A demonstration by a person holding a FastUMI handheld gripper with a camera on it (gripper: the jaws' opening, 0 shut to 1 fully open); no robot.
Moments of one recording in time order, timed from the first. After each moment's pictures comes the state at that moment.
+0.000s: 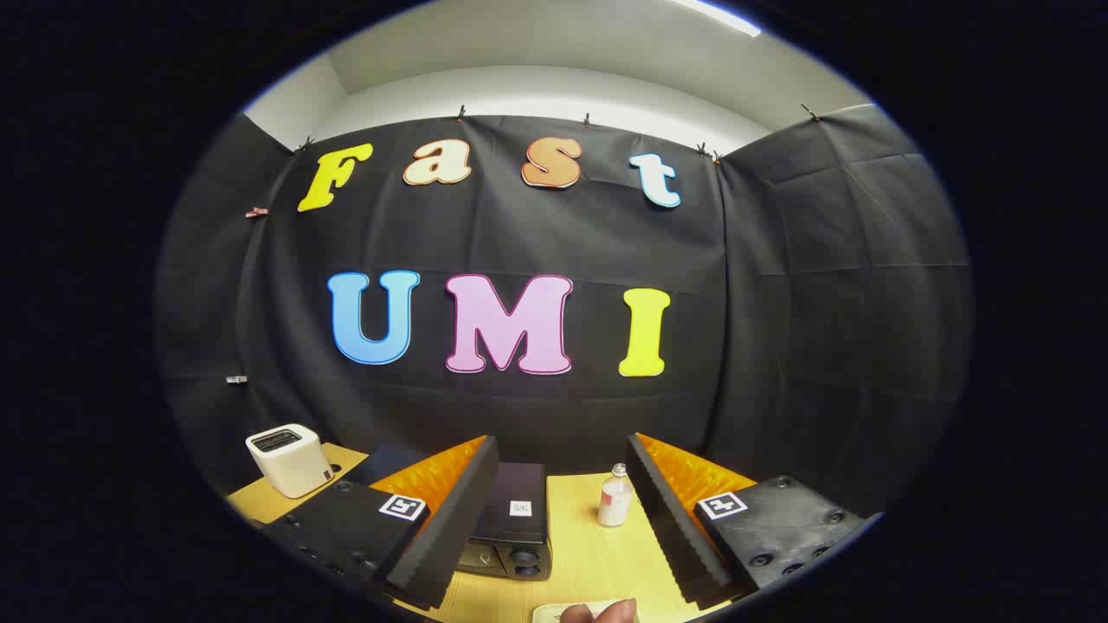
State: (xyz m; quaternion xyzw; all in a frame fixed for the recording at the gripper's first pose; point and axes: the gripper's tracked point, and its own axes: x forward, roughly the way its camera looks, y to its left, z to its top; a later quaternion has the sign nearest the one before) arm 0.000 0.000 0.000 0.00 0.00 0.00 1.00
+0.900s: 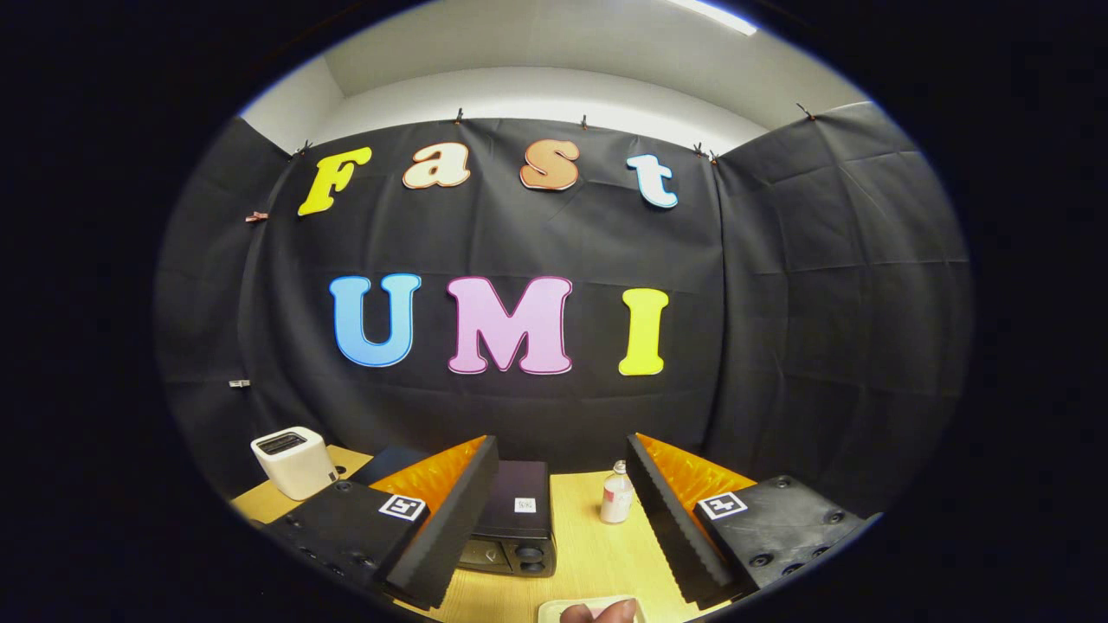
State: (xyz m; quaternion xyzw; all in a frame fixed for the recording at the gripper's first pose) arm -0.011 0.003 -0.001 0.01 0.00 0.00 1.00
